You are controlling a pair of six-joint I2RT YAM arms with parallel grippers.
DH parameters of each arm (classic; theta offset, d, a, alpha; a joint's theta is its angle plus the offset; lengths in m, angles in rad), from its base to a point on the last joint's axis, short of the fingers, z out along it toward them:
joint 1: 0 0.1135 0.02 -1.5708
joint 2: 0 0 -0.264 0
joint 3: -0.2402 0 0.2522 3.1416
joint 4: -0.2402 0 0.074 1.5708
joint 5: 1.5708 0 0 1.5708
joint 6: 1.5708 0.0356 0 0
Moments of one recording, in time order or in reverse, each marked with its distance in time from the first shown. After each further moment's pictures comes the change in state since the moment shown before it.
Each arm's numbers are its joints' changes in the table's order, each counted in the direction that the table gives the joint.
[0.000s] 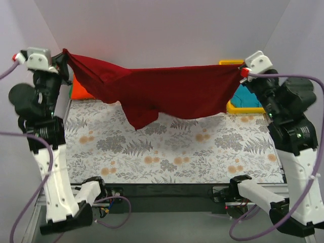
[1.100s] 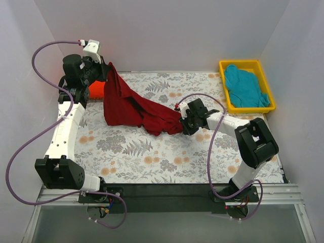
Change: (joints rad) left arm -0.238 0.388 0.022 -0.089 0.006 0.053; right arm 0.225 0.724 0.587 0.225 -0.264 0.484
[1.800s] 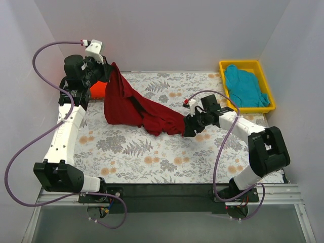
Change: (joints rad) left arm -0.046 -0.034 0.000 -0.018 0.000 0.001; right arm -0.161 -0.141 0.004 -0.131 -0.319 -0.082
